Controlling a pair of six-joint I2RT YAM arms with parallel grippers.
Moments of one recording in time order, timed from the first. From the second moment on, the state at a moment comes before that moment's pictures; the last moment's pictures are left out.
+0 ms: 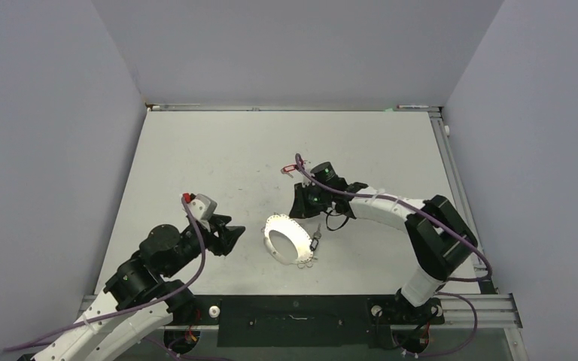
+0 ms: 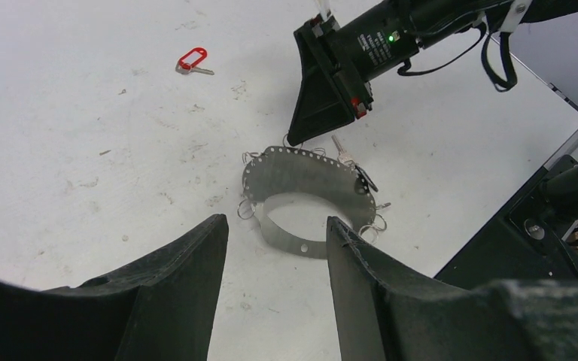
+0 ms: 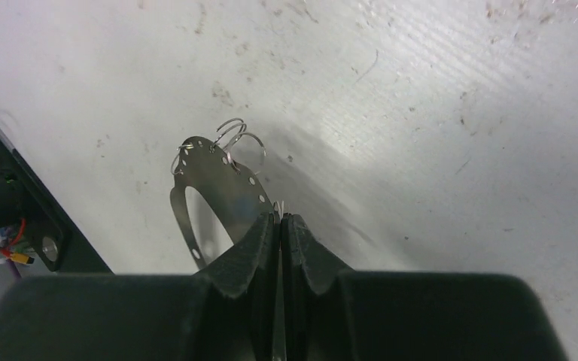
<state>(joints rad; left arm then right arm) -0.80 0.37 0.59 -0.45 -0.10 -0.25 0.68 1.71 0.96 -0.11 -0.36 0.40</state>
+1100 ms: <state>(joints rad) -0.80 0.21 0.54 0.02 0.45 -0.13 1.09 0.89 0.79 0.02 -0.33 0.10</state>
